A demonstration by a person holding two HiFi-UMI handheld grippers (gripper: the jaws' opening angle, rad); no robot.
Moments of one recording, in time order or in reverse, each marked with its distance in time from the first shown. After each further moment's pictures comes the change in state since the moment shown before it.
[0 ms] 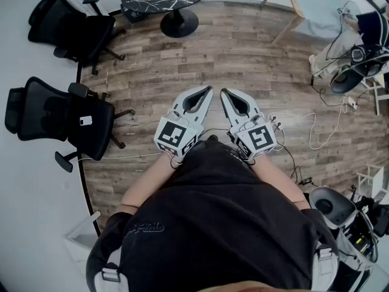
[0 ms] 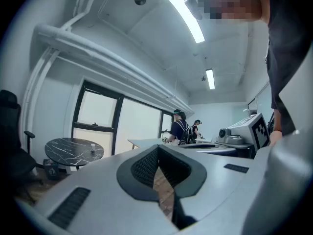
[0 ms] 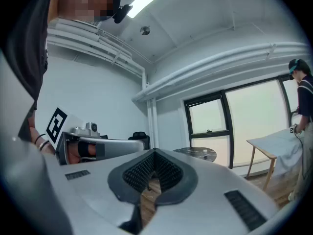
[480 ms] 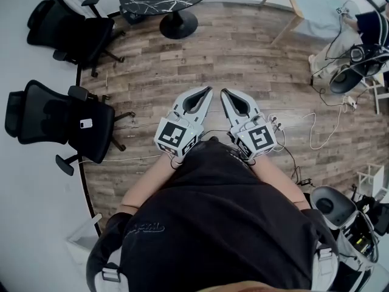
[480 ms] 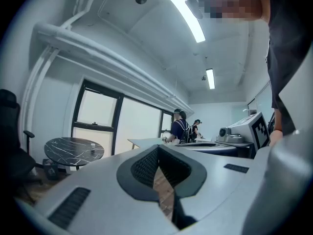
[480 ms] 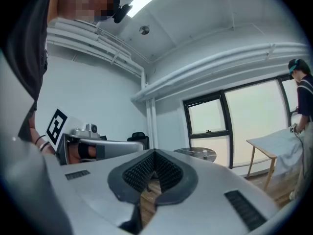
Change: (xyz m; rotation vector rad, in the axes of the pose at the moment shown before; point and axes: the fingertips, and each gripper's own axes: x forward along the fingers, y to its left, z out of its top) left arm 0.006 0.010 -0.001 -0.004 0.004 -0.005; right arm 0.009 -0.006 0.002 0.008 -0.009 -0.001
